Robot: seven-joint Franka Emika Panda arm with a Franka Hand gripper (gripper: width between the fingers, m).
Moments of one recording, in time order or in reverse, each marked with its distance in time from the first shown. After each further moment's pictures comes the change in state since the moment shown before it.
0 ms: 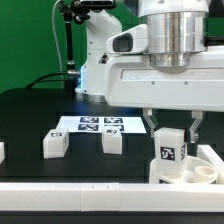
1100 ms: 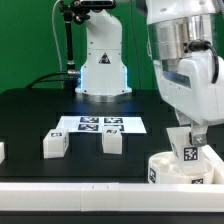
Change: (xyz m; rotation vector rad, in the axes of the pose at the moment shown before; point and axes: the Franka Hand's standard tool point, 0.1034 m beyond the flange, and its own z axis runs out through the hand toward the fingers) arm -0.024 -0.020 0.004 0.022 -0.098 0.912
